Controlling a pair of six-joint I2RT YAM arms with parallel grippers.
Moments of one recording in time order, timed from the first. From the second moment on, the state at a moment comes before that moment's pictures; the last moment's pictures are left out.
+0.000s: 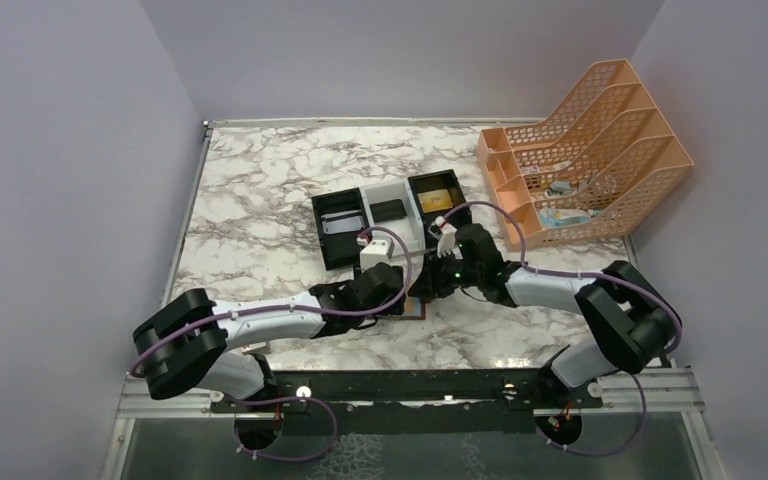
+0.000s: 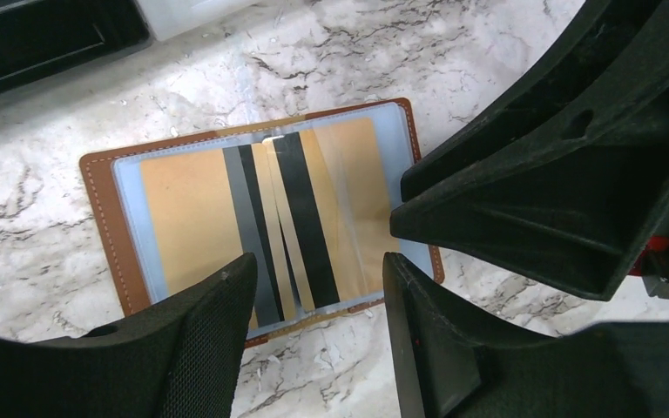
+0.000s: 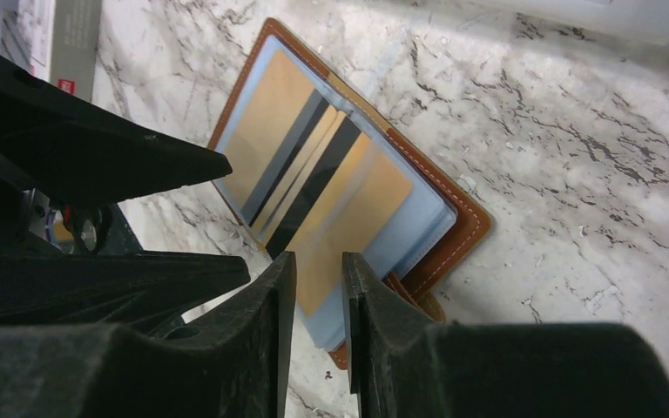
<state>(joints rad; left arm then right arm) -1.07 1.32 0.63 -0.07 -0.39 -0.79 0.64 1.48 0.56 0.26 -0.48 0.44</state>
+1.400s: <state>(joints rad) -1.05 1.48 0.59 0.13 -0.29 -0.80 0.64 1.53 0.59 0.22 -0.33 0.43</state>
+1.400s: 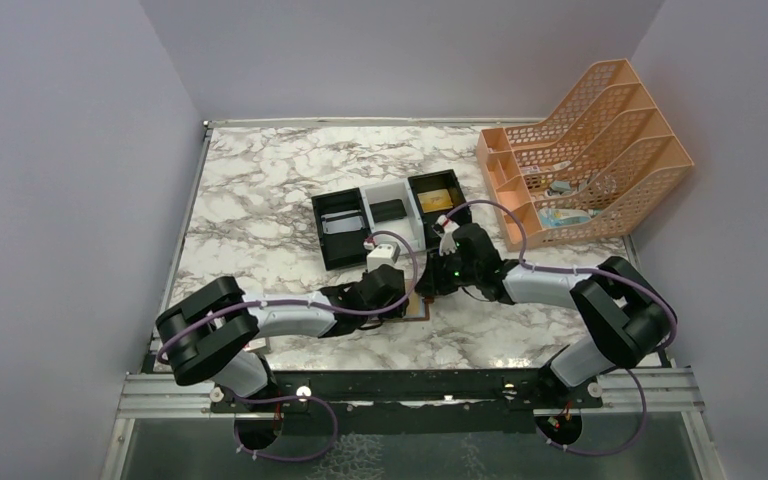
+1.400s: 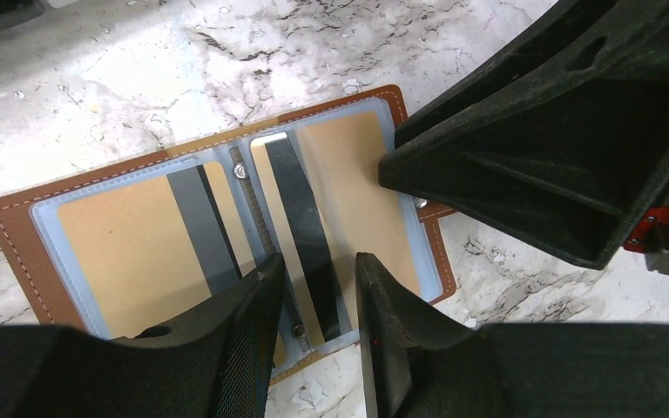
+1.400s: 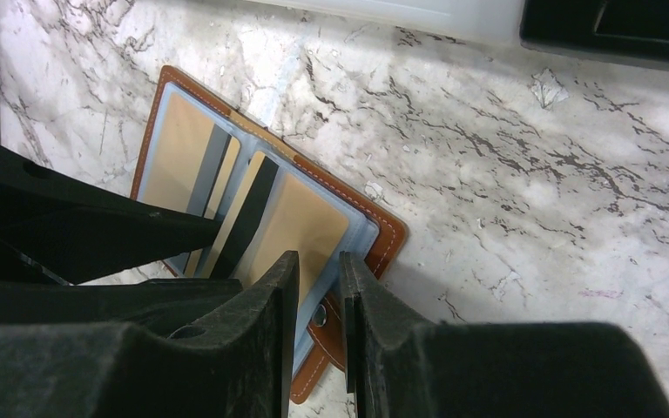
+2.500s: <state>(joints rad) -0.94 1.42 0.49 0.27 -0.14 -0.85 0.64 1.51 0.60 0.16 -0.45 0.37</state>
